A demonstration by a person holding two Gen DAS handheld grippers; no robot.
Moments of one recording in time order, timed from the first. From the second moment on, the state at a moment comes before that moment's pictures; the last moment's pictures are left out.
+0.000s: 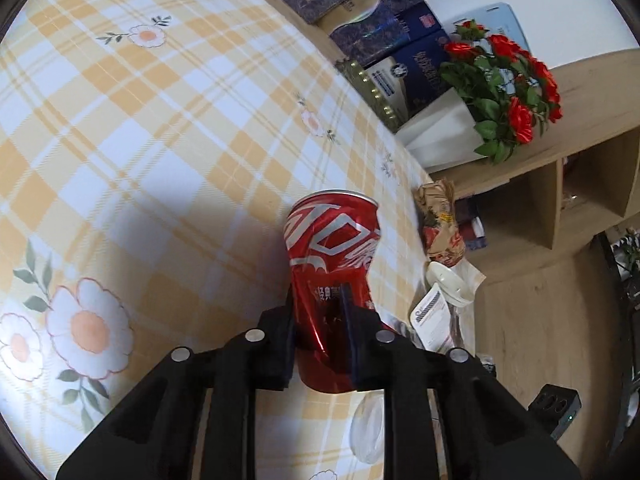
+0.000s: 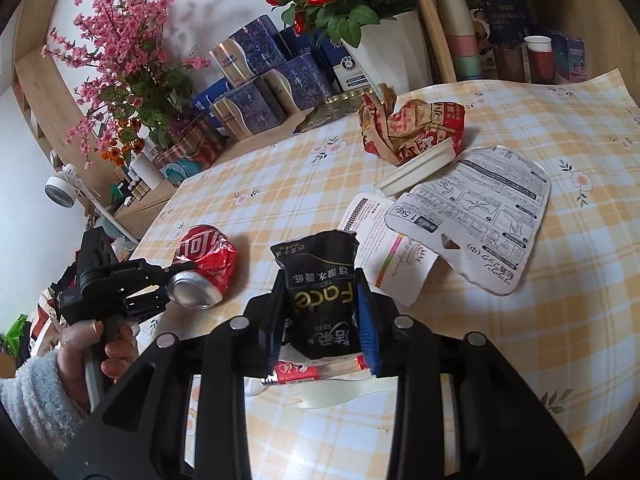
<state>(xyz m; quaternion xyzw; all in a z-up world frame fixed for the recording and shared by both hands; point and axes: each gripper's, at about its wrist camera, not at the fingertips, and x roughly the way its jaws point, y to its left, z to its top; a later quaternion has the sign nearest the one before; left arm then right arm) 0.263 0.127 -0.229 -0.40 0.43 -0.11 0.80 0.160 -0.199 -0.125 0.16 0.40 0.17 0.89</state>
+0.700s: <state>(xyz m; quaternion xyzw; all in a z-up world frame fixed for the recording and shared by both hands) 0.166 0.072 -0.112 -0.18 0.39 -0.19 0.88 0.080 -0.202 -0.083 0.13 0.36 0.17 0.91</state>
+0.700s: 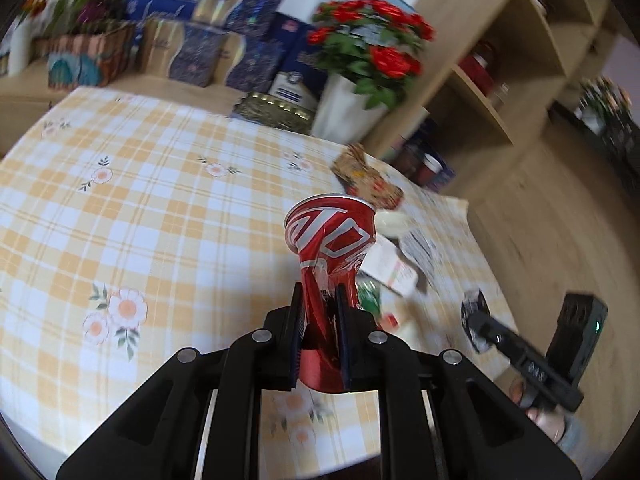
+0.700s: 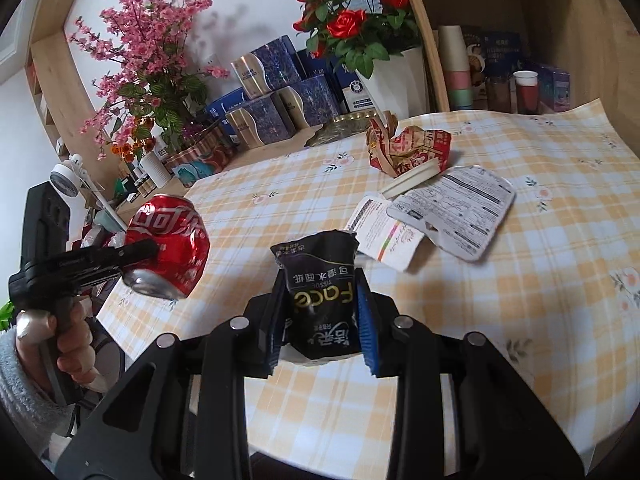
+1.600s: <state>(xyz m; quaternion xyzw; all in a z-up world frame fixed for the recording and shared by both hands) -0.020 -0.030 -0.241 0.05 0.54 -0.28 0.79 -0.055 -0.230 -0.092 0.14 0.38 0.12 0.90</state>
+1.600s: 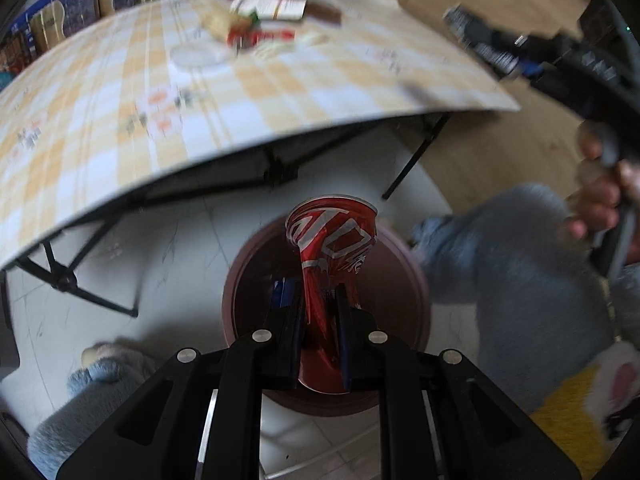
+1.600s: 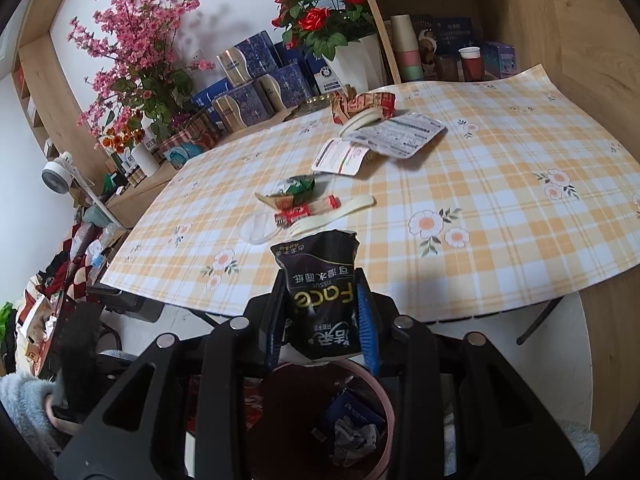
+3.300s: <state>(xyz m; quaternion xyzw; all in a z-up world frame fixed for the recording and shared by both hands) -0.038 0.082 -0.171 -0.02 0.29 -0.09 0.95 -0.077 -0.138 -0.231 0.00 0.60 0.16 0.78</state>
